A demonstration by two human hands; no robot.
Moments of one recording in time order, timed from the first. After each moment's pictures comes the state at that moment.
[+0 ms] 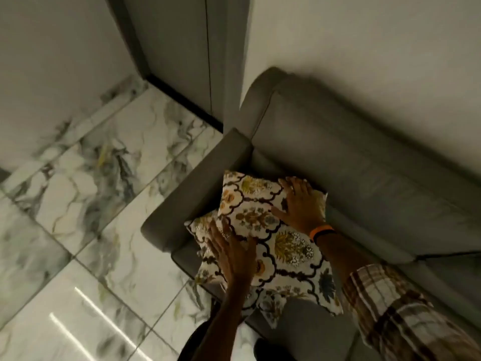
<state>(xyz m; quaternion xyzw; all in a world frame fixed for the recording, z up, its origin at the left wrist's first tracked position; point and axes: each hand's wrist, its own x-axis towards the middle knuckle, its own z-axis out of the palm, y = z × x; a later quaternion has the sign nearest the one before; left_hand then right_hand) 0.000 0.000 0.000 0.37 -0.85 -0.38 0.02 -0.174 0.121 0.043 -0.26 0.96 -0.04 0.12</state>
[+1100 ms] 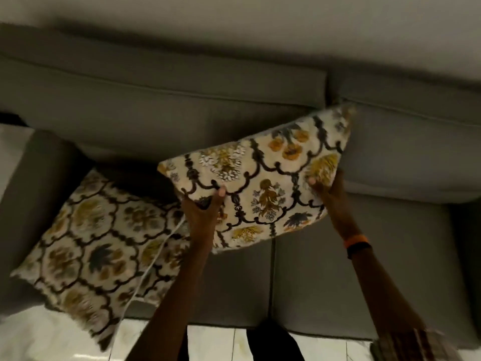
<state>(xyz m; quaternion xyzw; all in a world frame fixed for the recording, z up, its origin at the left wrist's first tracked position) -0.077 0.366 0.028 0.25 -0.71 -0.65 -0.03 -0.057 0.637 0.023 0.23 0.76 -0.61 0.03</state>
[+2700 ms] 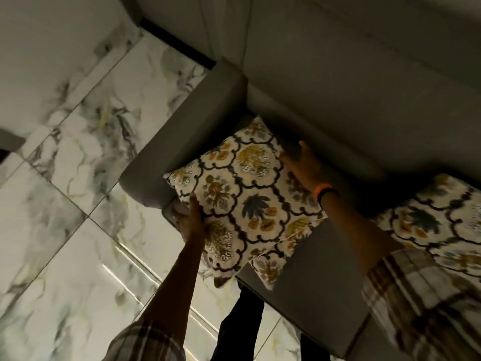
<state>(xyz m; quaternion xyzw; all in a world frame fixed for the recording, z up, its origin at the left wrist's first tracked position) 0.028 -0.020 -0.139 0.65 -0.55 -0.52 0.02 -0.170 0.192 -0.075 0.08 0.83 -0.43 0.34</state>
